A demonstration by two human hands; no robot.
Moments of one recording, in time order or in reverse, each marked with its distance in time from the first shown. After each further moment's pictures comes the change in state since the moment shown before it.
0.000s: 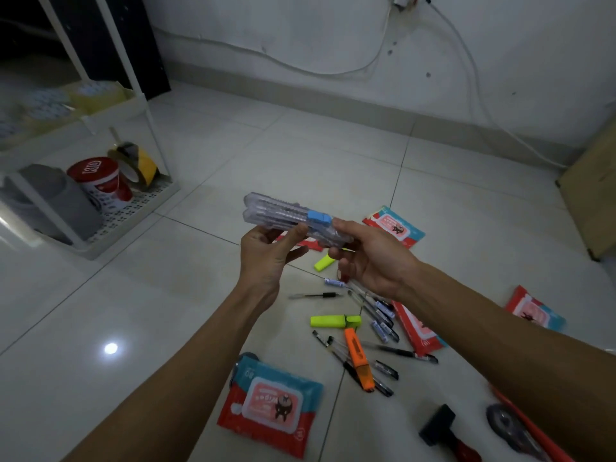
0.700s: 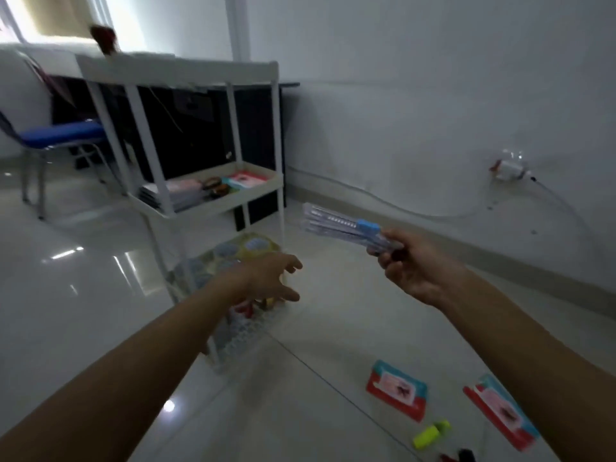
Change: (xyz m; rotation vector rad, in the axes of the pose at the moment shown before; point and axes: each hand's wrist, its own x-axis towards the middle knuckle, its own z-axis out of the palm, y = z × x) left_hand 0.152 0.344 -0.116 1.619 -0.352 -0.048; right_hand 0.046 -0.250 0.236 -0.023 -0.159 -0.084
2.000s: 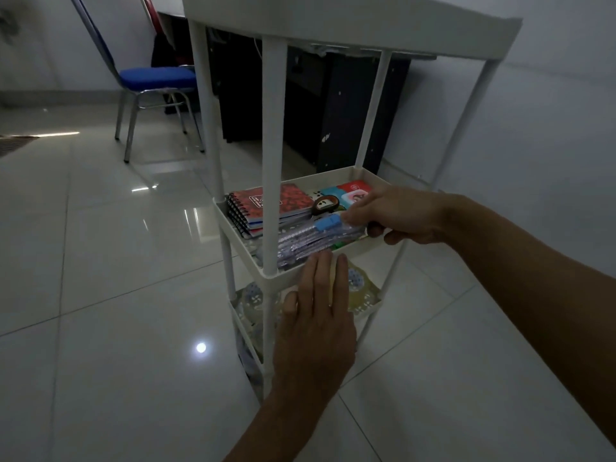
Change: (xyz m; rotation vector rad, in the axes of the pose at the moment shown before) left_hand 0.042 -0.118 0.007 0.573 1.003 -0.416; right_hand 0.253 -0.029 0.281 -1.329 -0.515 -0.036
